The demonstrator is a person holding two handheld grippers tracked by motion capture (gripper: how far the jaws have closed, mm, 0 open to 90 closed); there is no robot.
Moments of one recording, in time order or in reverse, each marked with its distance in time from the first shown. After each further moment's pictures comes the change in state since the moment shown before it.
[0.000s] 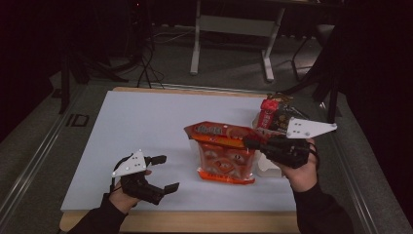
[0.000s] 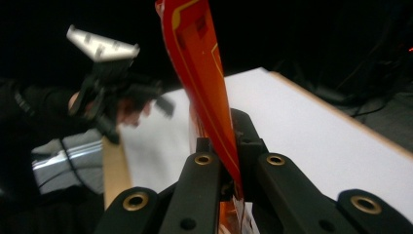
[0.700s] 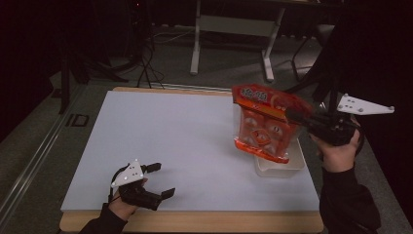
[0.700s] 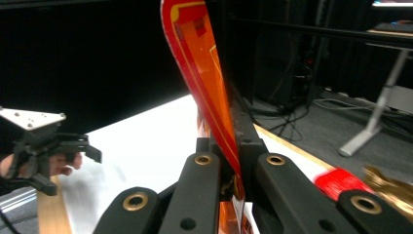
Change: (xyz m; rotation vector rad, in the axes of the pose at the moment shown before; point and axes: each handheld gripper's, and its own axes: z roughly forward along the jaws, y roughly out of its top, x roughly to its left) left arm 0.005 -0.035 0.001 0.013 0.063 -0.027; right arm -0.056 0.016 -0.076 -0.095 -0.231 0.072
